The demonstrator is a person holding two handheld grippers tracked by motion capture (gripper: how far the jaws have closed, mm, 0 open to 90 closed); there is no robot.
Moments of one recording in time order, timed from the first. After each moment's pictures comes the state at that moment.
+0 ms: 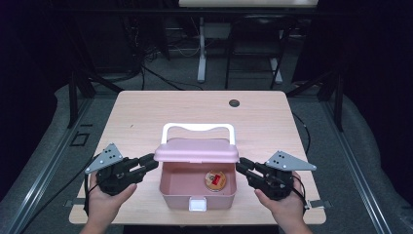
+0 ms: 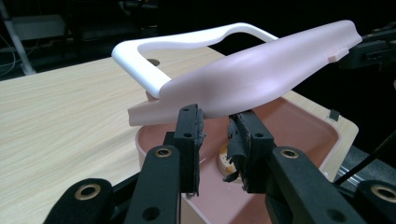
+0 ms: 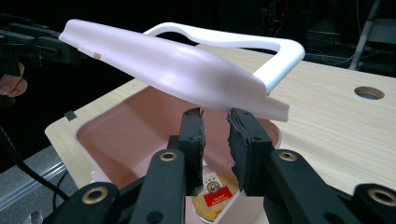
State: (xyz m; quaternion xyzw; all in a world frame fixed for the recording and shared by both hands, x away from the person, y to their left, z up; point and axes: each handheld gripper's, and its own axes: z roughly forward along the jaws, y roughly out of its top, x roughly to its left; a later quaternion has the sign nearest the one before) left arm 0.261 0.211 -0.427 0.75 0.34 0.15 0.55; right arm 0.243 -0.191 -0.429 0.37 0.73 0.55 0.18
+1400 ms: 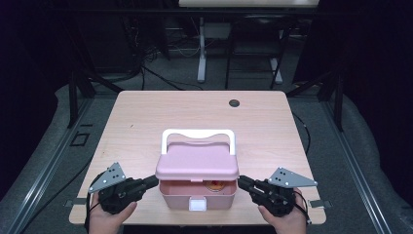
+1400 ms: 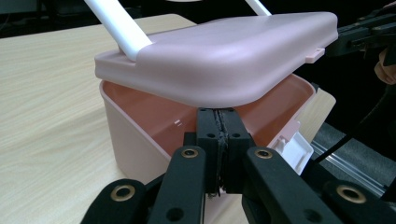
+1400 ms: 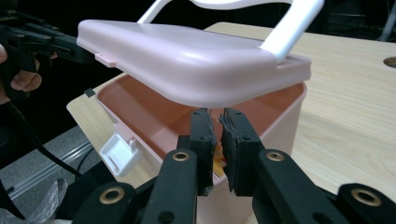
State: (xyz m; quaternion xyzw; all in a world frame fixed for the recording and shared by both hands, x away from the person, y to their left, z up) left arm 0.234 0.211 -0.458 0.77 0.33 0.12 0.54; right arm 0.220 -0.200 -0.458 0.37 0.74 0.55 0.14
